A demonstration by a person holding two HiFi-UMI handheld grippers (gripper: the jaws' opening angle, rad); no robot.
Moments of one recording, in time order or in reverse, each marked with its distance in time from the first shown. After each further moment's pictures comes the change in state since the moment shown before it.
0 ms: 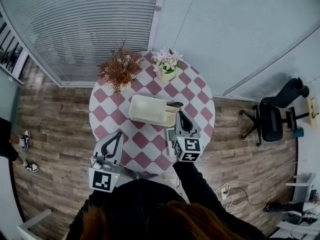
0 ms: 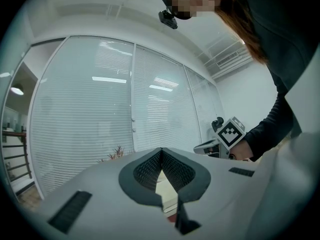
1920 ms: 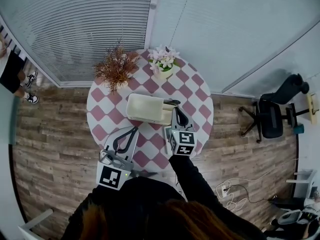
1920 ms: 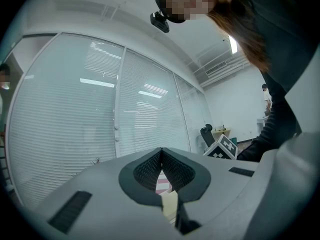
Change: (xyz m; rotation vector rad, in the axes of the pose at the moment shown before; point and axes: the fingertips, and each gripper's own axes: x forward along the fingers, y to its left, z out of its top) left arm 0.043 -0.045 0.043 0.099 -0.098 -0.161; right arm 0.021 -0.010 -0.016 0.011 0.039 -0.028
